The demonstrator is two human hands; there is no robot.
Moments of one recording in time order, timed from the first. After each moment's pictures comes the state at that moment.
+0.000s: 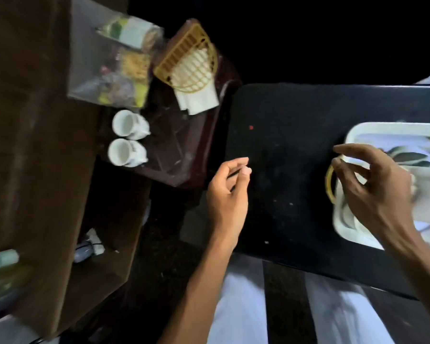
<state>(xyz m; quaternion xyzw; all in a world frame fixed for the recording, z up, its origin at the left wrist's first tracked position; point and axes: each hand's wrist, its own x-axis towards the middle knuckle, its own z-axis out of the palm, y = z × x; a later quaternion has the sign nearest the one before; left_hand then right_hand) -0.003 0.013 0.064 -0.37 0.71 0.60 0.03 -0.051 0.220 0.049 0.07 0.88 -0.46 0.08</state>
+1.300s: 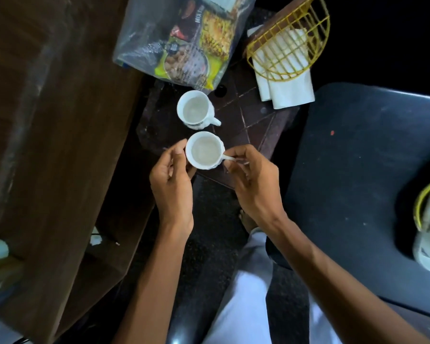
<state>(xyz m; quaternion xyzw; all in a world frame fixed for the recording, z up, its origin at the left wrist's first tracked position) 0.002 -0.225 0.058 -0.47 0.64 0.60 -0.09 -0.033 -0.103 0.020 -0.02 0.78 -0.60 0.17</state>
